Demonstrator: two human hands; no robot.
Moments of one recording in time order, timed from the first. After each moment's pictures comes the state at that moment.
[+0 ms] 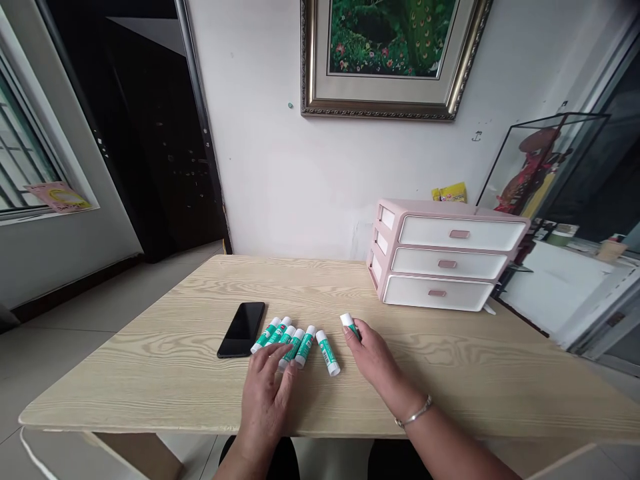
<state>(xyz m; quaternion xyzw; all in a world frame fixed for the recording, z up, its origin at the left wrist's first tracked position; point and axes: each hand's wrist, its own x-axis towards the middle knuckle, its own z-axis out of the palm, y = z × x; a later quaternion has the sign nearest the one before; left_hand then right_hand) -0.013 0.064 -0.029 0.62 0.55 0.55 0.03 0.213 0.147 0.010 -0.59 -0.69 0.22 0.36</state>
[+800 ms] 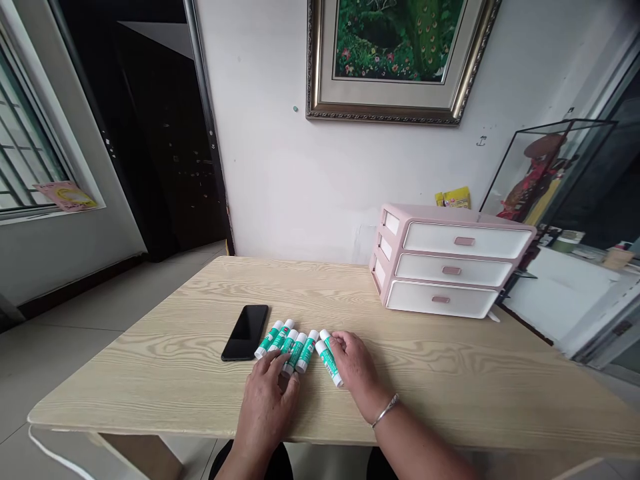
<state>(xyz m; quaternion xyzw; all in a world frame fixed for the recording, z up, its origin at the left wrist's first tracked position) -0.028 0.076 -0.061 0.65 0.63 0.43 -0.02 0.174 0.158 -0.029 -0.61 -0.67 0.21 0.37</state>
